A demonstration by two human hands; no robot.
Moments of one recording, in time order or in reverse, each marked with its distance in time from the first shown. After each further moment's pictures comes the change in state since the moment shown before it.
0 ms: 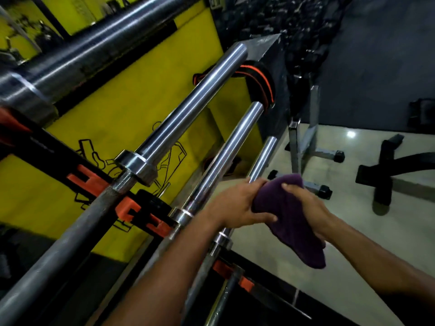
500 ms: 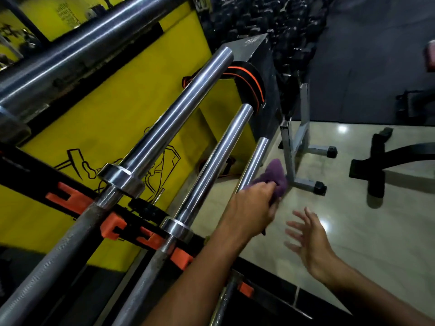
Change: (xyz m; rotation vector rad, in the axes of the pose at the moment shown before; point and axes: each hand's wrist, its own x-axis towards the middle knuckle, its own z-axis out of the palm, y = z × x) left_hand 0.025 0.042 0.026 0.211 0.278 -0.112; right_hand 0.020 0.103 -0.019 0.405 0.358 0.207
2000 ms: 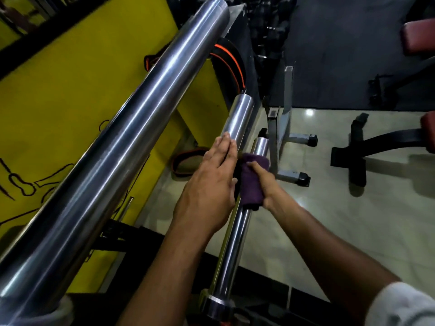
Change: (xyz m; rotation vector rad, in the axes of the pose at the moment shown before) left_hand 0.090 -0.127 -0.021 0.044 -0.006 -0.029; right_hand 0.218 -0.053 0.133 0.149 -0.068 0.066
